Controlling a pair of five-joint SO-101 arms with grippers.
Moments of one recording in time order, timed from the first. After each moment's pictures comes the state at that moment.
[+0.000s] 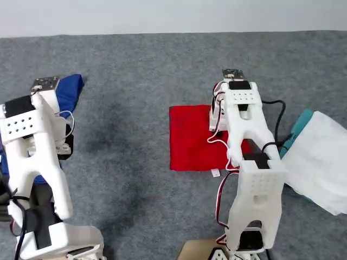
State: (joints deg) left arm -23.2 -2.7 8.2 99.0 -6.1; right arm -5.6 36.1 -17.7 78.8 -6.5
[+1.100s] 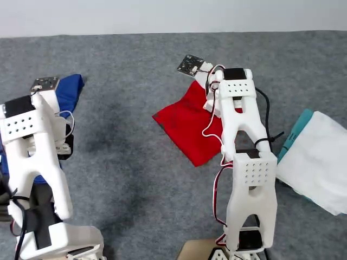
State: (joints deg) left arm -23.2 -2.7 8.2 99.0 -6.1; right arm -7.2 45.5 -39.7 75.4 49.9
